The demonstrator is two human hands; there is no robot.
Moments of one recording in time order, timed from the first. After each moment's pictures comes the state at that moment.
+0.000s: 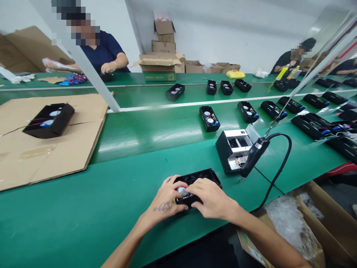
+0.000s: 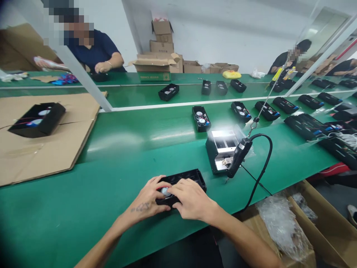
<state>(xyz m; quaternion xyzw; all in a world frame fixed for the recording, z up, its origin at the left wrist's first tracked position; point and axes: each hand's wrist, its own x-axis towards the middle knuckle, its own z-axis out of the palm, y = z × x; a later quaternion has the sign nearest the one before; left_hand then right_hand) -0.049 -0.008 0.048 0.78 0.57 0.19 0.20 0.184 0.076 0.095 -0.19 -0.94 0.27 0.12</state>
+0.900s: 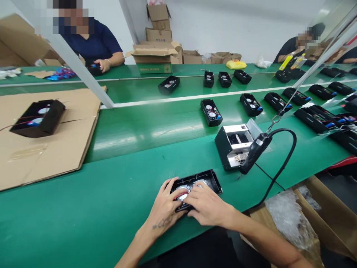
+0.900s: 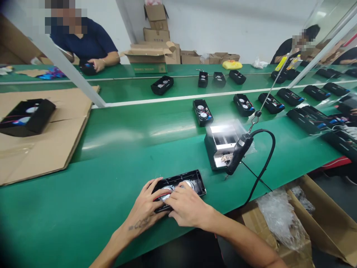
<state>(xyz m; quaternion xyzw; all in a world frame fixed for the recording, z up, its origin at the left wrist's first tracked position) -0.032 -0.034 0.028 0.80 0.54 0.24 0.05 0.183 0.061 0.062 -0.13 -0.96 0.22 0.12</state>
